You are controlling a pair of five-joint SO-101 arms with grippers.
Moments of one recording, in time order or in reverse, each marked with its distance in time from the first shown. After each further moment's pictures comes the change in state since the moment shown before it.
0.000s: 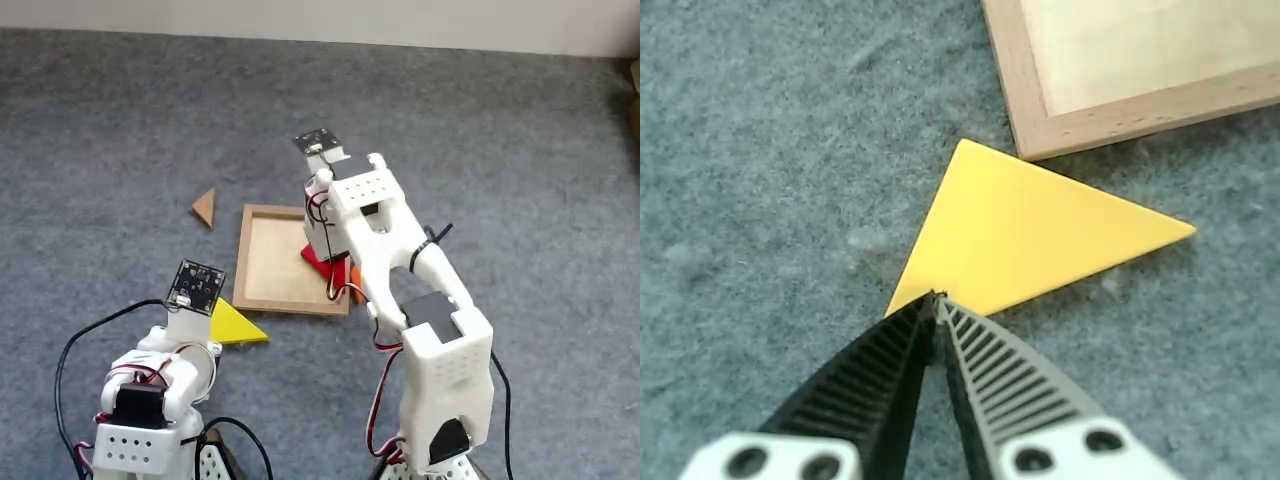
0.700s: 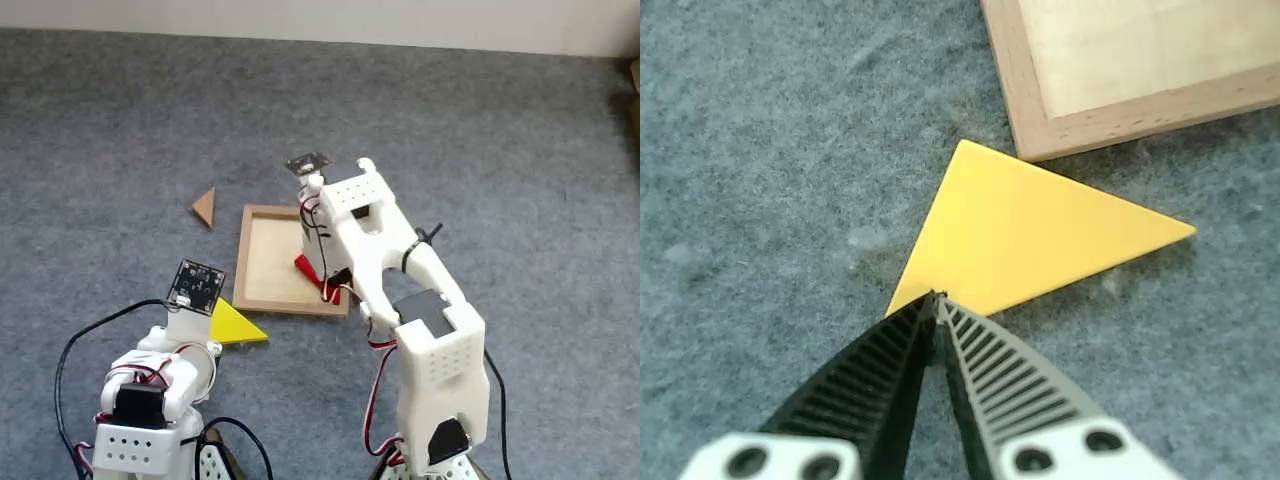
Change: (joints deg) left arm 0.0 0.0 0.0 0.0 0.0; right arm -0.7 1.4 0.3 8.3 3.1
